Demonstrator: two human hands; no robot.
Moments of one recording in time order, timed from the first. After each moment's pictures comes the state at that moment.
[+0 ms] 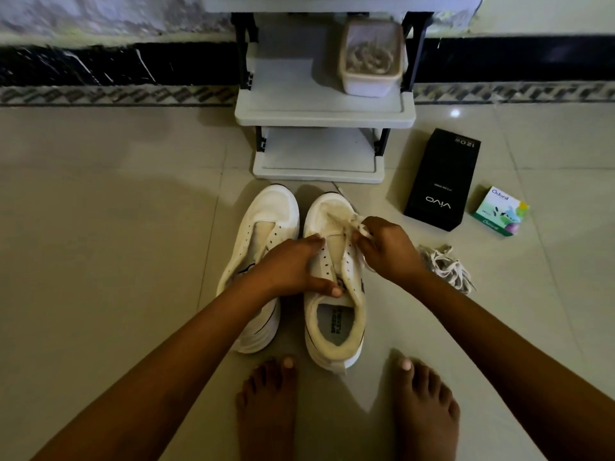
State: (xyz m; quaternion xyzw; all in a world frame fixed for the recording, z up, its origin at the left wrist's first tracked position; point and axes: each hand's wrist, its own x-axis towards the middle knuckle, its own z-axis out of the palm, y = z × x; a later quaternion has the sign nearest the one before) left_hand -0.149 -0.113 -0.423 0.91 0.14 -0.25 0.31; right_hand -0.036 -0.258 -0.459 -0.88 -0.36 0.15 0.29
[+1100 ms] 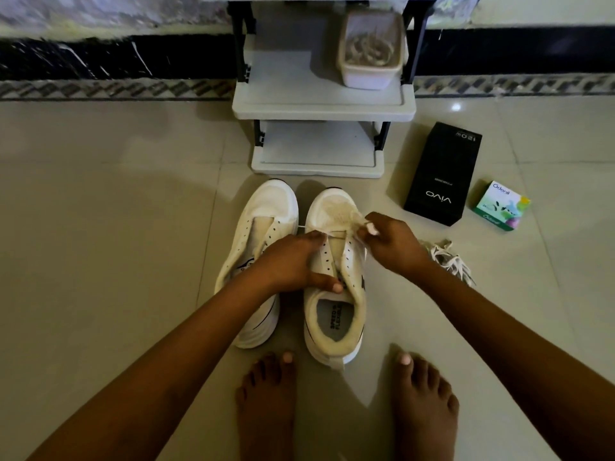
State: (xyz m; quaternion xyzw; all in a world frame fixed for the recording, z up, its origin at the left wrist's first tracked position) left_hand -0.147 -0.112 -0.429 0.91 0.12 -0.23 0.32; right_hand -0.034 -0.262 -0.450 -0.86 -0.29 0.25 0.33
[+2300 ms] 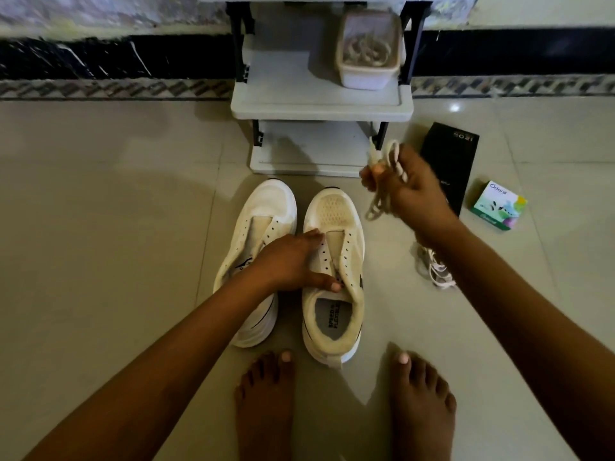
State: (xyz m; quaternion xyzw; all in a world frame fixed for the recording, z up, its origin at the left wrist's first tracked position) left_hand -0.146 -0.114 -0.425 0.92 0.12 -0.27 0.27; right_hand -0.017 -0.247 -0.386 -0.75 -0.20 0.24 0.58
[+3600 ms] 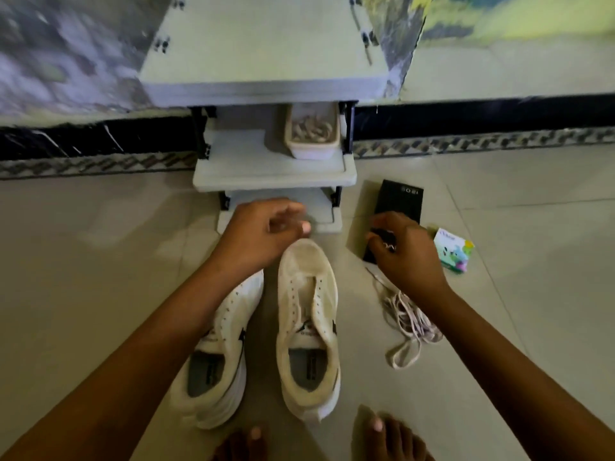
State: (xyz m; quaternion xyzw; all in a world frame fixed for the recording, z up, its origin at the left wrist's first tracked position) left_hand -0.081 -0.099 -0.355 0.88 0.14 0.08 0.45; right_hand 0.008 -0.297 -0.388 -0.90 -0.26 0.01 0.36
